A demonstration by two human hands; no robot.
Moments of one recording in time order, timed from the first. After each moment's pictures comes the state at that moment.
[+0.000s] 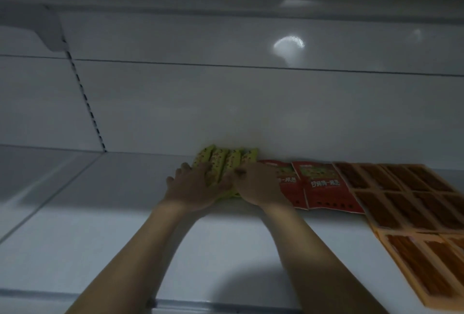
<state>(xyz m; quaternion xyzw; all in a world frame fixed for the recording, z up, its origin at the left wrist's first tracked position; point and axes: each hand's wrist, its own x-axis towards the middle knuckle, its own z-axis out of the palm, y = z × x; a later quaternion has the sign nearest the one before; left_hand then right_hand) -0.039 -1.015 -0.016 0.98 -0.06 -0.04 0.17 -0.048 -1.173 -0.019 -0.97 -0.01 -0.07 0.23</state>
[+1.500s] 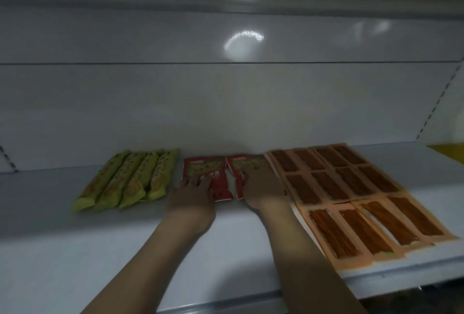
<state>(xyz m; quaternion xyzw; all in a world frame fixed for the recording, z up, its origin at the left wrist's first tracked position) -0.068 -1.140 -0.049 0.98 -0.18 0.01 0.09 -0.087 -1.300 -0.044 -0.97 0.17 -0.04 0.17</state>
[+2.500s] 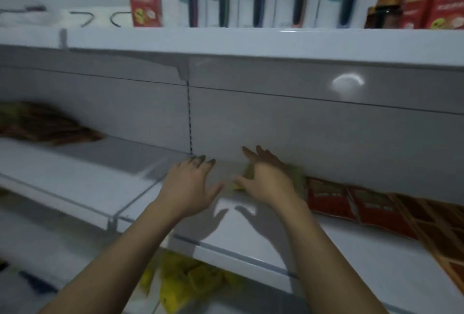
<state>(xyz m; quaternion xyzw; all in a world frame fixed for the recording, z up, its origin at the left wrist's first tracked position) -0.150 -0.869 0.034 0.98 -0.08 0.17 0.03 -0.125 -1.055 0.054 -0.97 -0.15 -0.08 0.17</state>
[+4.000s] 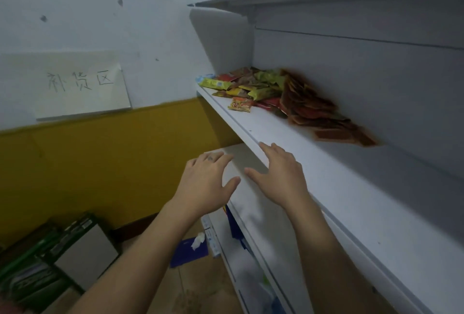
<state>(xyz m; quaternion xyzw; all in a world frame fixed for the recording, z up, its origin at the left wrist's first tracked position) -0.230 -0.284 -0.022 0.94 0.32 0.14 0.04 -0.092 -0.383 -0.019 -0.86 -0.44 0.03 0.25</state>
